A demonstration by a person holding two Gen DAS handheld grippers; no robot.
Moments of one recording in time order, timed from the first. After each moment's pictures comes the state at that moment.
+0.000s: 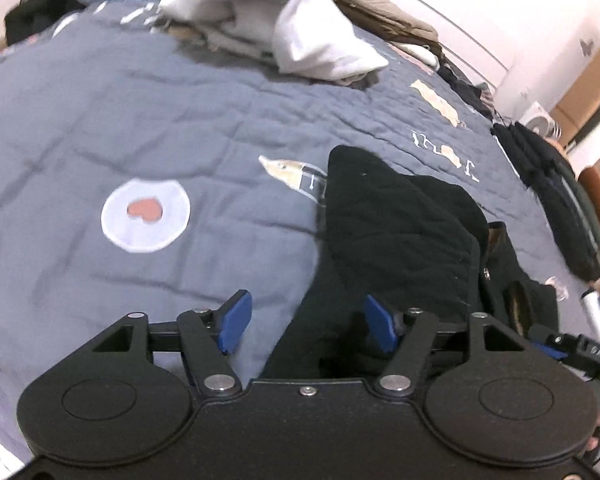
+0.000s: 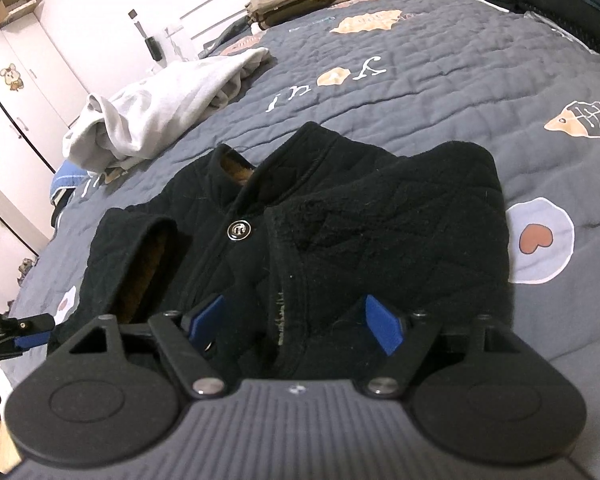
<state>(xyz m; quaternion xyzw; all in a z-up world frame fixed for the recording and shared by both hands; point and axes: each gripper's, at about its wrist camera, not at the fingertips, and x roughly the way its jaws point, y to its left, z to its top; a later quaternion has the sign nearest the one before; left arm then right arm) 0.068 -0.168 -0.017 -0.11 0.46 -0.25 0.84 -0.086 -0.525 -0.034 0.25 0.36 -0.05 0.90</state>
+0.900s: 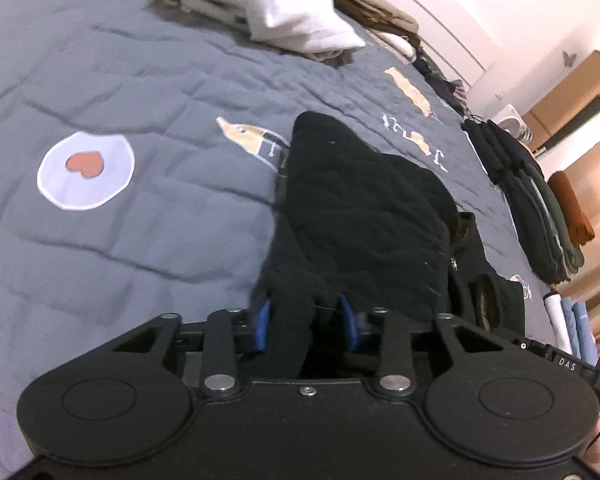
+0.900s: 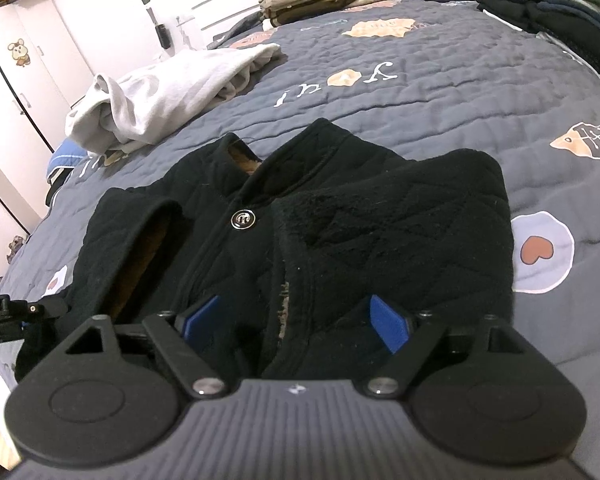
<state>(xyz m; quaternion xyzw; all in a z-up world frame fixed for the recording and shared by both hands) 0.065 -0.190 -0.034 -0.14 0.47 -0.30 0.82 -0.086 -0.516 -0.035 0.21 0.37 -0.05 0.90</state>
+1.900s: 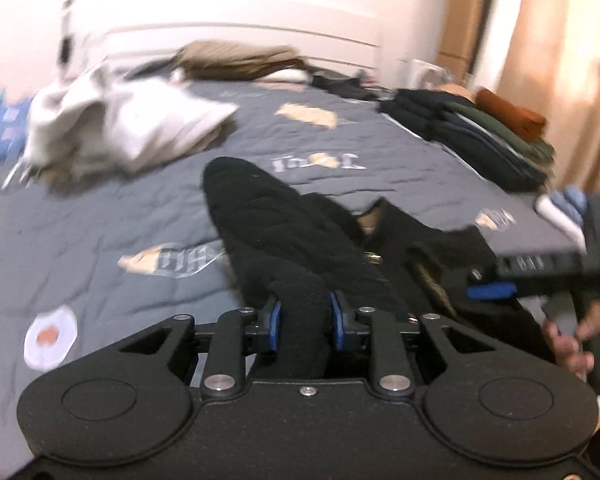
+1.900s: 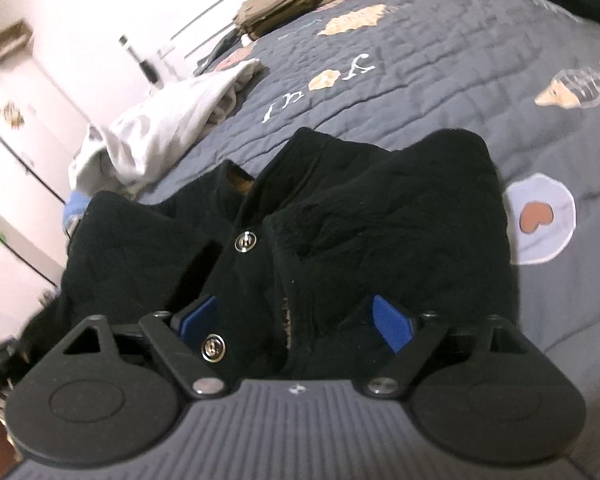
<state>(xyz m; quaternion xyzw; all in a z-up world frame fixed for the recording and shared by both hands) -0.023 -0.273 0.028 0.08 0.30 -0.40 0.86 -0.095 -0.540 -0.037 0.32 0.34 -0.05 0.88</state>
